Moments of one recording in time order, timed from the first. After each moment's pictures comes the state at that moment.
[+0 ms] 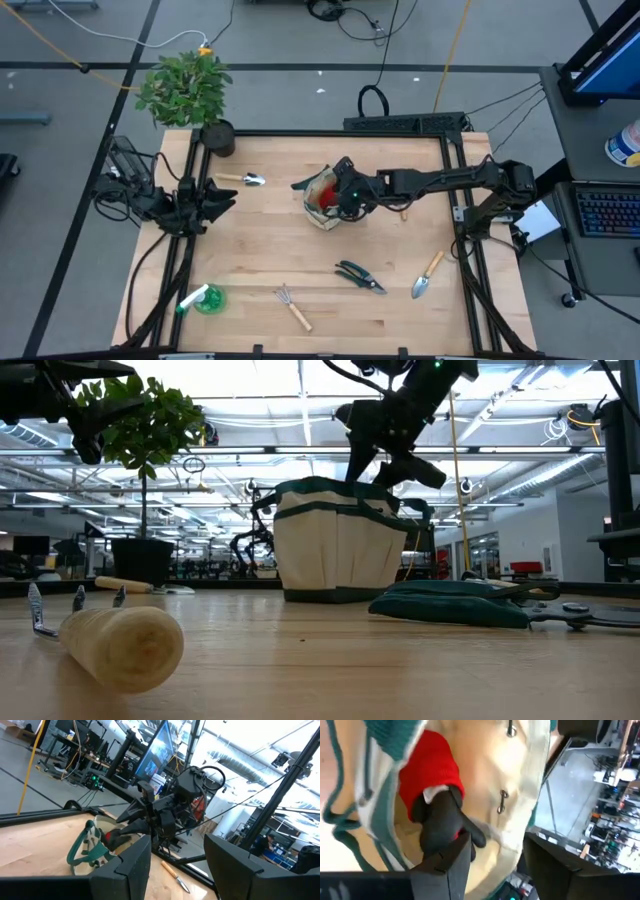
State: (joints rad) left arm -0.39 0.01 0.13 0.13 -0.56 -0.42; right arm -0.06 1.61 1.20 -0.46 0.49 -1.09
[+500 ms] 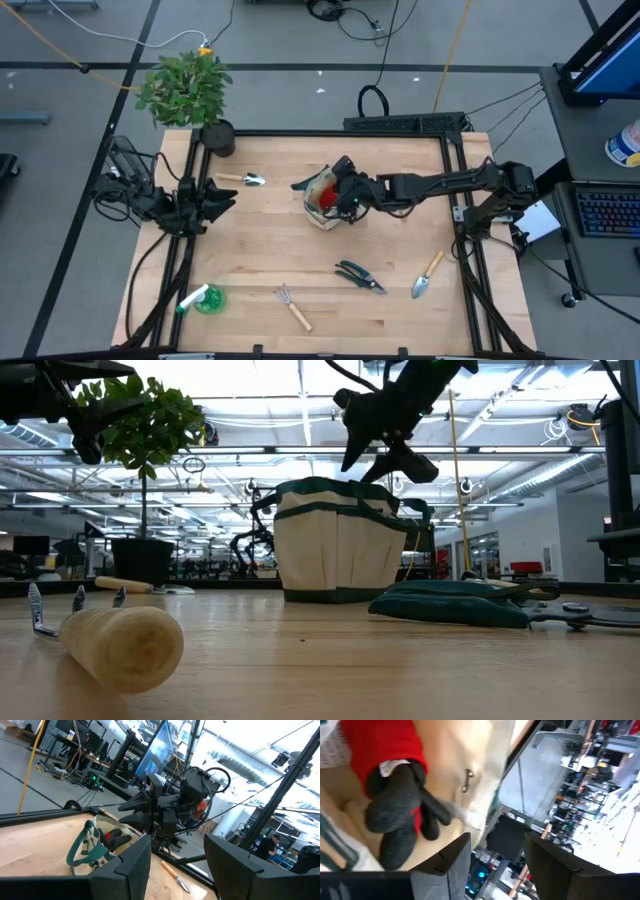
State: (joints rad) left arm -0.39 0.01 0.13 0.13 -0.56 -0.42; right arm -0.01 1.61 1.20 -0.37 0.69 -1.21
